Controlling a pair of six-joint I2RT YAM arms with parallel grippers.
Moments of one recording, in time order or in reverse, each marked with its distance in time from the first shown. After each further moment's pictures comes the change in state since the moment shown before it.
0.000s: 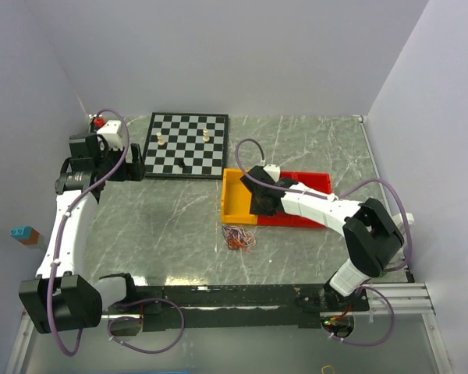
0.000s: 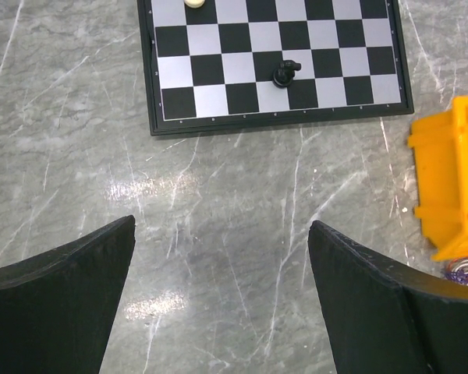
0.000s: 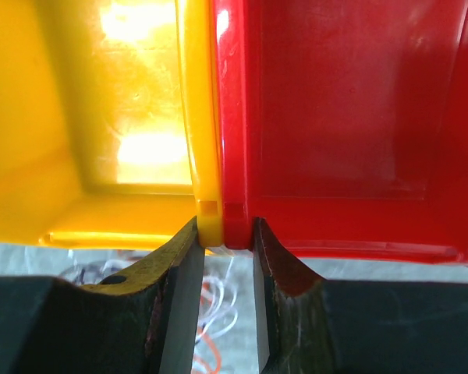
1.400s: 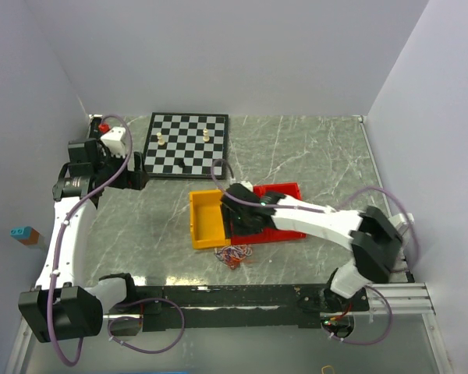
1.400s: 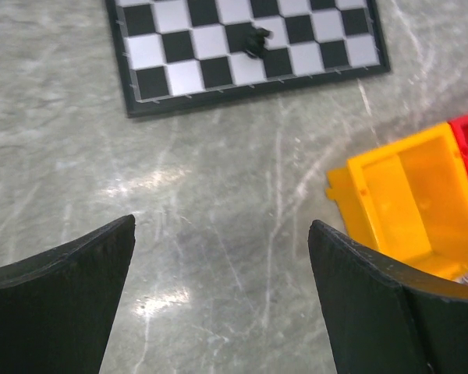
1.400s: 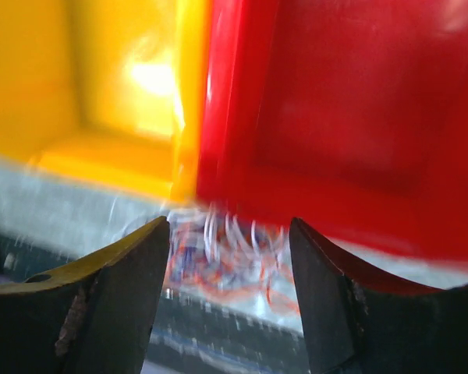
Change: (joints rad) left arm 0.000 -0.058 -0.015 -0.078 0.065 0.068; right arm 0.234 0.003 0.062 -0.062 -0.178 -0.040
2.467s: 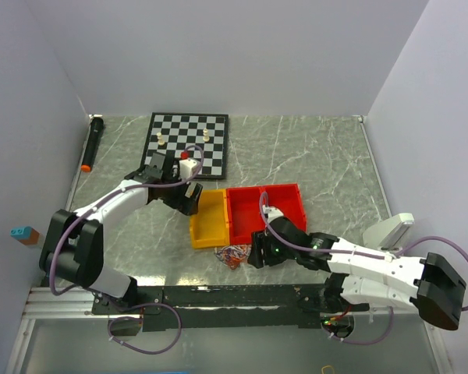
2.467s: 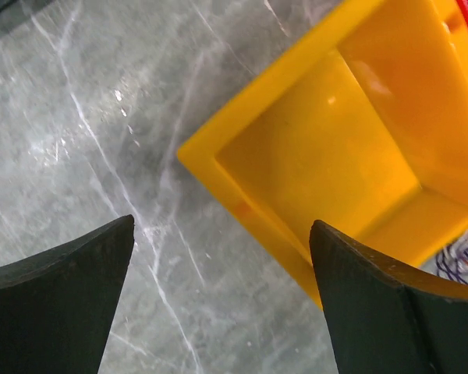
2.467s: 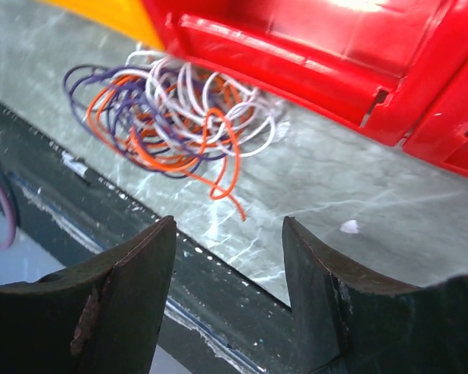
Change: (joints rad) left arm -0.466 0.369 -0.137 0.165 -0.064 0.012; right arm 0.033 -0.612 -0.621 0.286 -0.108 -0.031
